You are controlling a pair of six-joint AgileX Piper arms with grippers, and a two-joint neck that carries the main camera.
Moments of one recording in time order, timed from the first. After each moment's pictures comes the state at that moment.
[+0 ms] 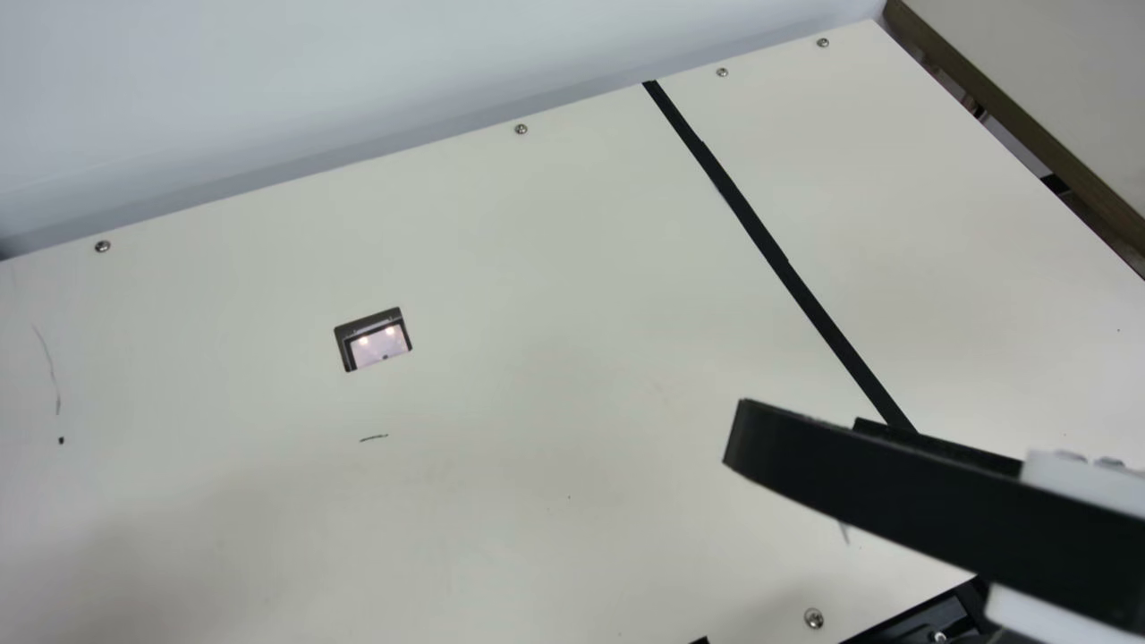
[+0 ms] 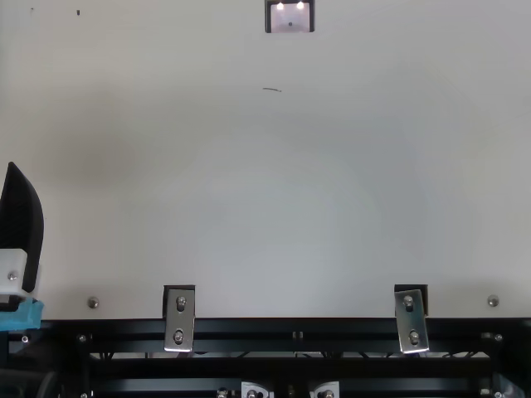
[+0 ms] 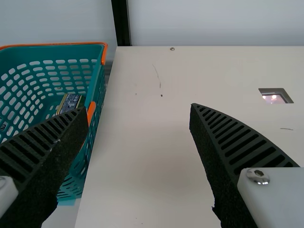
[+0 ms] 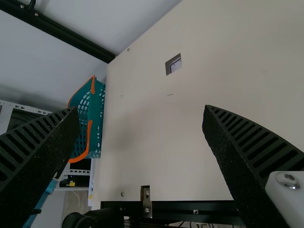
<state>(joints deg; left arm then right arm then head) -4.0 13.5 -20.2 4.7 38.2 -6.5 13.2 24.0 -57.9 16.1 69.9 41.6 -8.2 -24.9</state>
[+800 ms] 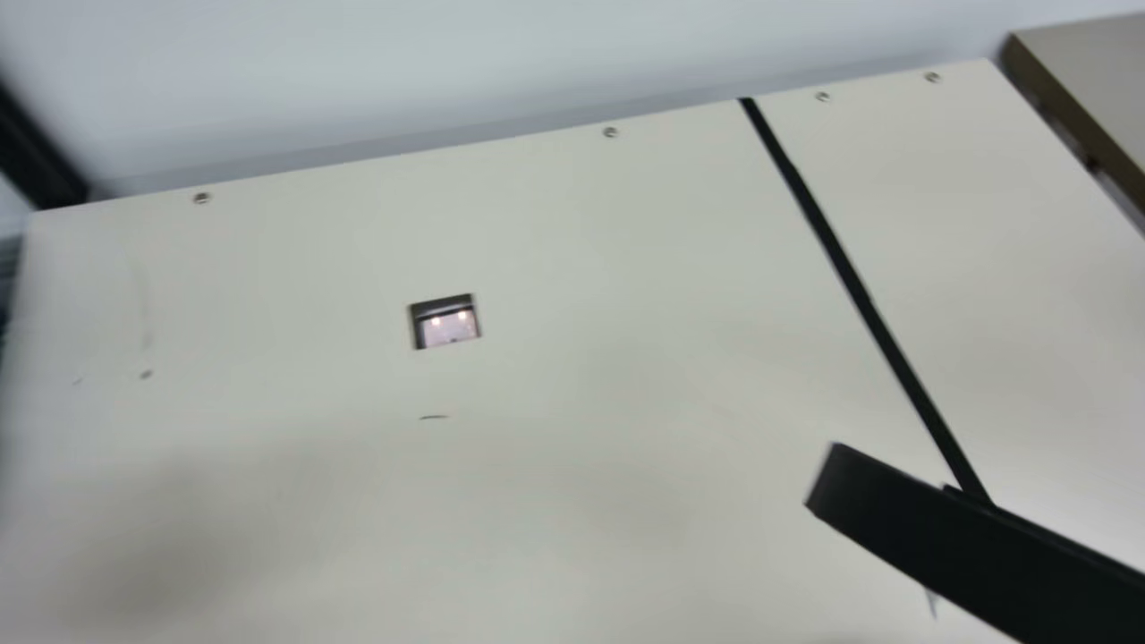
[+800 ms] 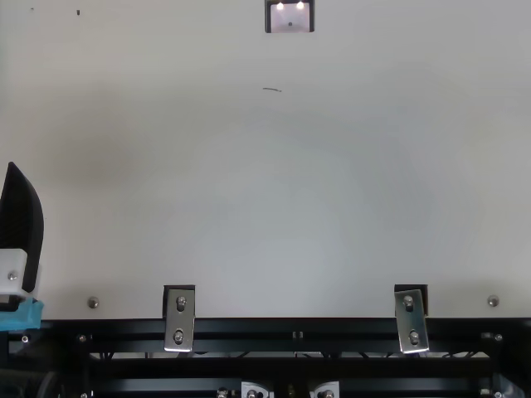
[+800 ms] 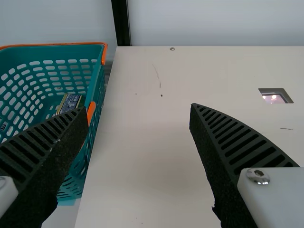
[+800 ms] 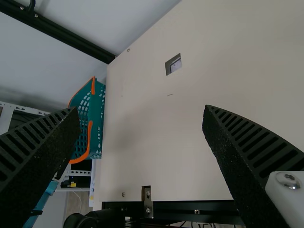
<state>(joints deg) -4.0 13.5 -20.2 4.7 38.2 -6.5 13.2 24.0 -57.9 16.1 69.9 41.7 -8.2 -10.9</state>
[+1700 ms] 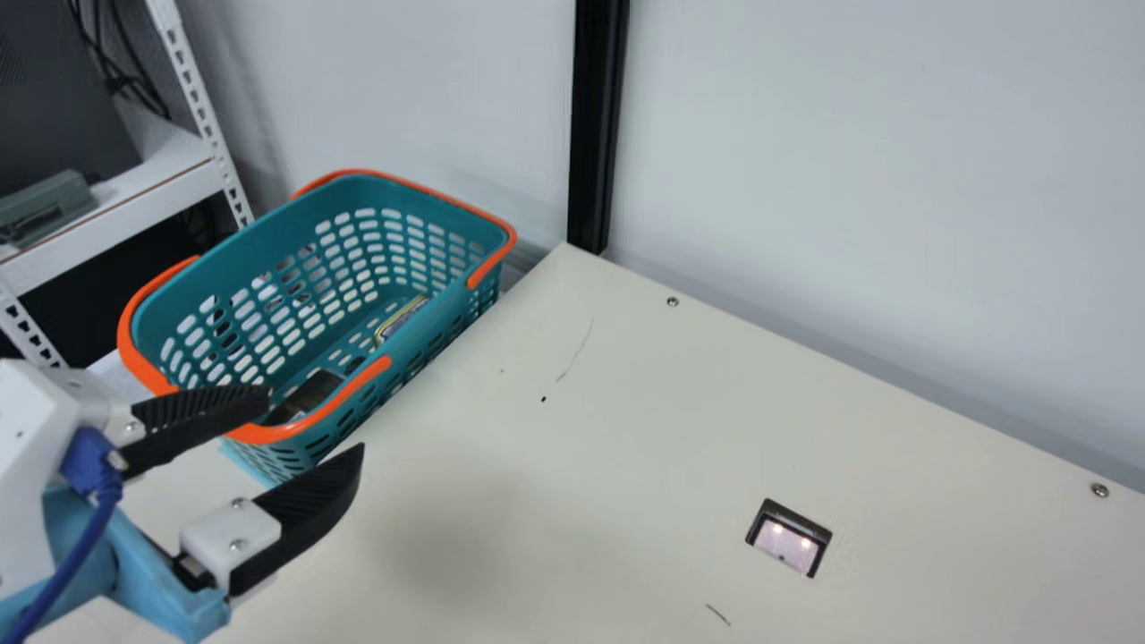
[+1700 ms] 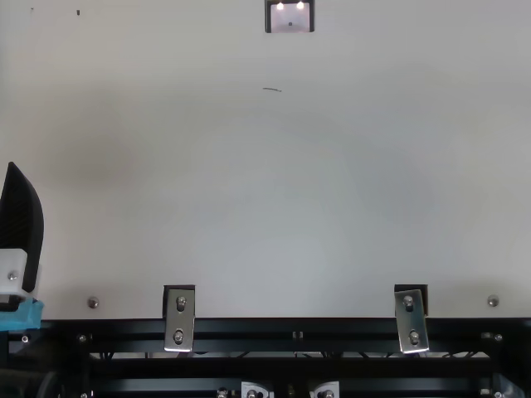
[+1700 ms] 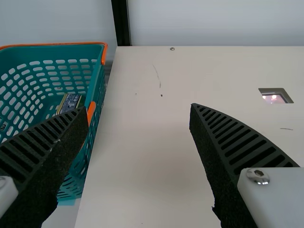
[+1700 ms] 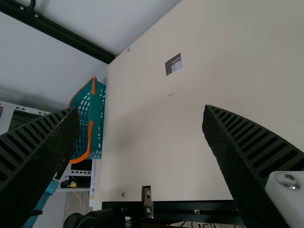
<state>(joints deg) -4.0 13.5 -20.2 4.7 38.2 -6.5 13.2 24.0 -57.9 16.1 69.9 41.7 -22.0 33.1</state>
